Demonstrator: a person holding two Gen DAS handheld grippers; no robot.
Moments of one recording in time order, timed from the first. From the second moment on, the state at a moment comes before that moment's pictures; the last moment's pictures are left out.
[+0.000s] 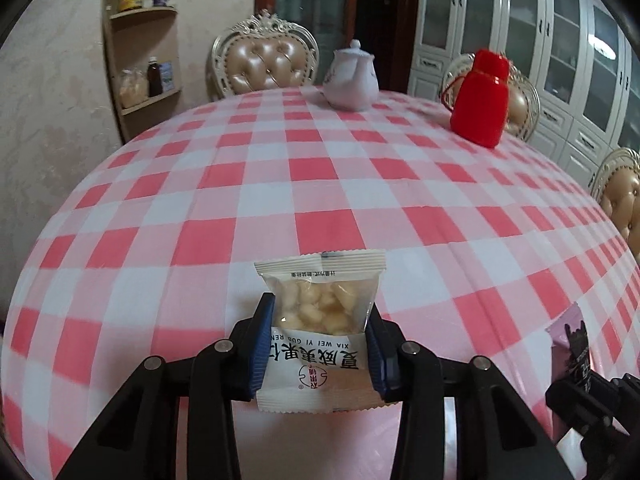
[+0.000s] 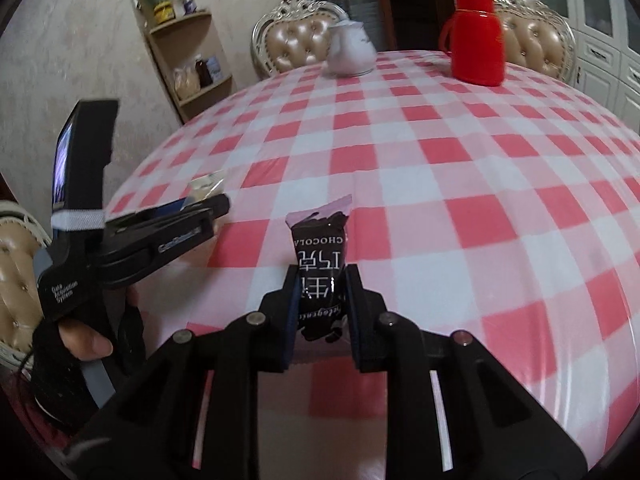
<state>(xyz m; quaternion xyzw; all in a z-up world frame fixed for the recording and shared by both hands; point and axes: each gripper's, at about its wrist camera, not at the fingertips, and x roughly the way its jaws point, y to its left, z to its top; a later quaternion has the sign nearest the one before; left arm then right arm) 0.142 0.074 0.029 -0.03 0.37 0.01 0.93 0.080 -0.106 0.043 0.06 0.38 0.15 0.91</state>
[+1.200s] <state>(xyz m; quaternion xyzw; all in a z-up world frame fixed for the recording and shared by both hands) -0.028 -0.087 0.052 0.04 0.29 -0.07 0.95 -0.077 -0.247 0.047 0.16 0.34 0.12 0.92</state>
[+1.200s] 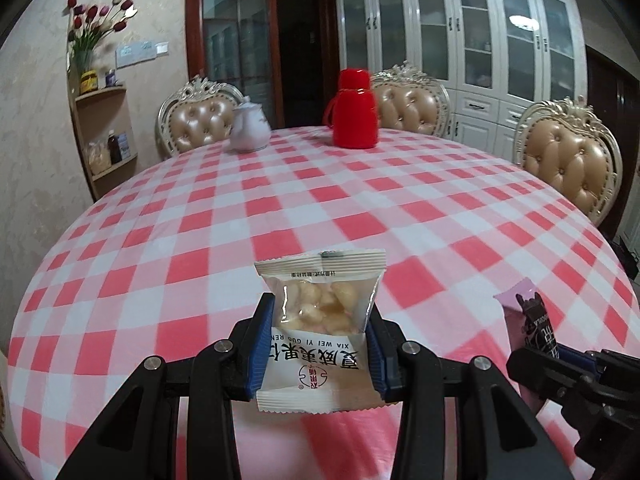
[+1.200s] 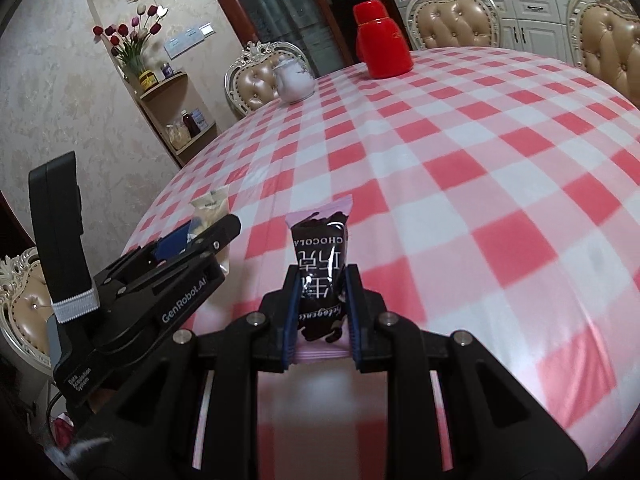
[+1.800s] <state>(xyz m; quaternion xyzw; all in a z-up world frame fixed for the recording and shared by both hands) -0.118 -0.199 0.065 -0.01 0.28 -0.27 0.92 -0.213 -0.379 0.078 0.15 0.30 -0.01 0.94</state>
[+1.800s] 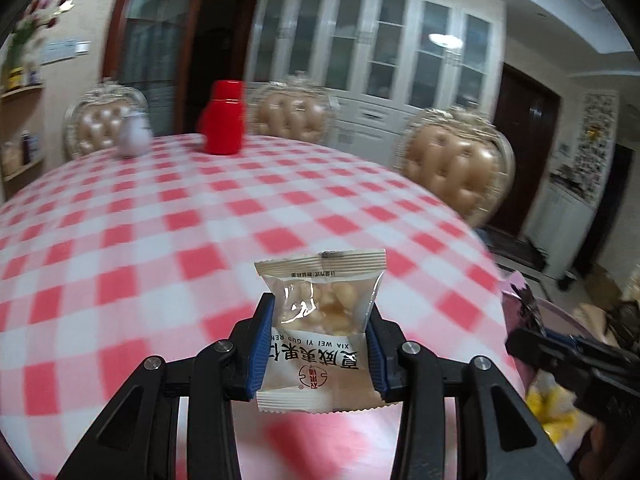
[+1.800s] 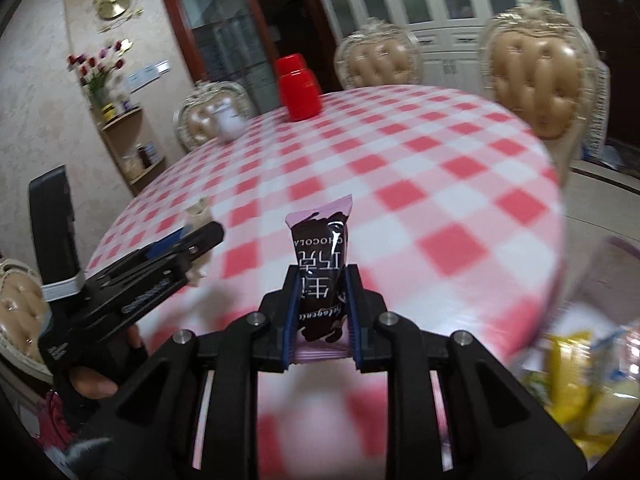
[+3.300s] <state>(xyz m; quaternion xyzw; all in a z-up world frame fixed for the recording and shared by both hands) -0.284 -0.409 0.029 0.14 0.35 -0.45 0.81 -0.322 -0.545 0.050 0.09 0.40 -0.20 0.89</state>
